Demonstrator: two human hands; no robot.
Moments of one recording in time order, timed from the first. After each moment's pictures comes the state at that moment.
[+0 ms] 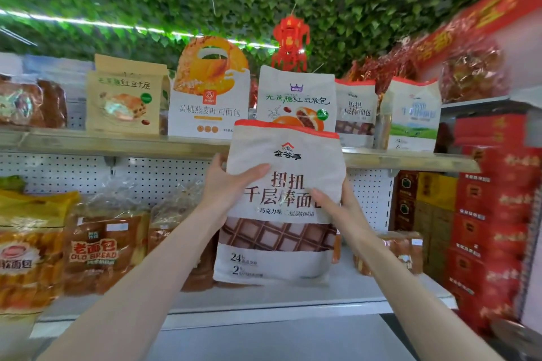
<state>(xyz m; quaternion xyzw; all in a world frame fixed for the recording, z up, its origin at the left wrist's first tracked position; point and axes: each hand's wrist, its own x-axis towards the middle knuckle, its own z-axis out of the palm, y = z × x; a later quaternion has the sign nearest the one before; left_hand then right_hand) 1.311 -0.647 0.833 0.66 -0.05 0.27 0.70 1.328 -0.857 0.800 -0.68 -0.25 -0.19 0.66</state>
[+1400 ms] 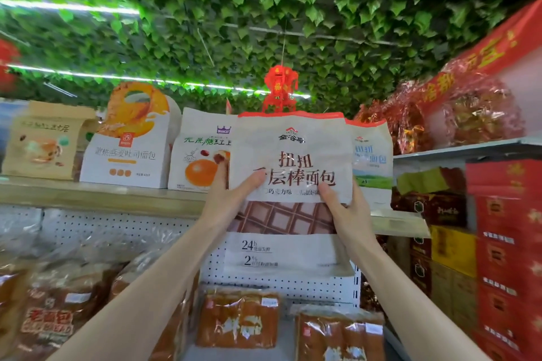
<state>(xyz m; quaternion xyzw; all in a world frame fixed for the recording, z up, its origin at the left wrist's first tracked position) 1.427 -0.936 0.903 0.65 -0.14 0.38 0.64 1.475 -1.133 0.889 -0.59 -0.31 -0.28 0.69</state>
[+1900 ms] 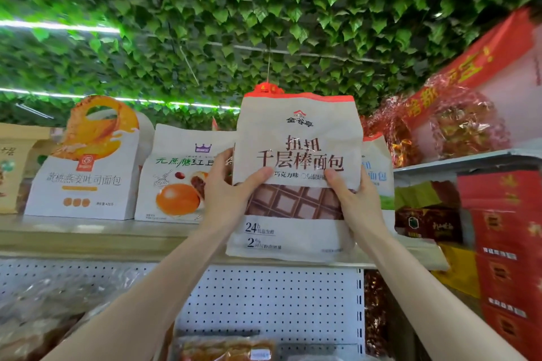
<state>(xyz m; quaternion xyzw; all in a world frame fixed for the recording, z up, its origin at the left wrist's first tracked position) 1.514 -0.945 0.948 0.61 -0.18 0.48 0.60 1.560 -1.143 0.945 -0.58 -0.31 -0.35 0.67</state>
